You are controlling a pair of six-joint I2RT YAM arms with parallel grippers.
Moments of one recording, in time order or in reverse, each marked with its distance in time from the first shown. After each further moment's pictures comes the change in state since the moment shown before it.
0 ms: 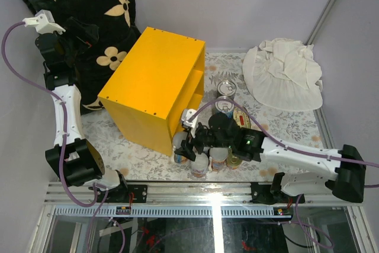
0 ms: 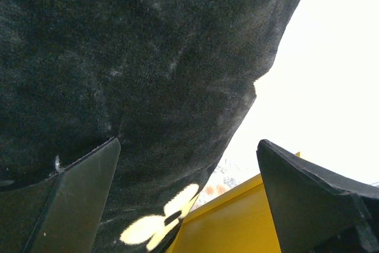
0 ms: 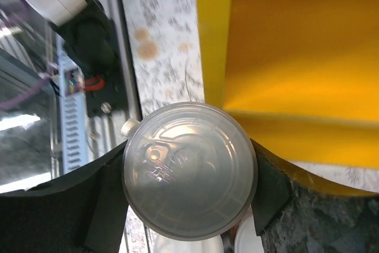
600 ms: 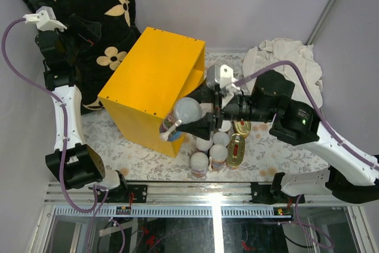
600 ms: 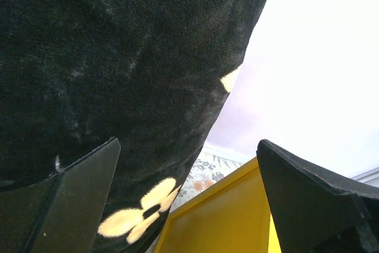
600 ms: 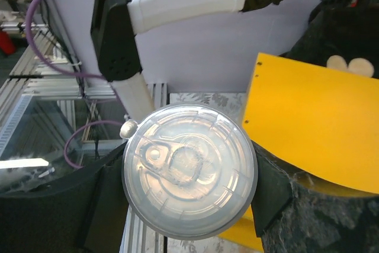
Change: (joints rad) left arm -0.033 -0.030 0.037 -0.064 0.007 -0.002; right arm -0.013 -0.055 0.742 -0.423 -0.201 -0.067
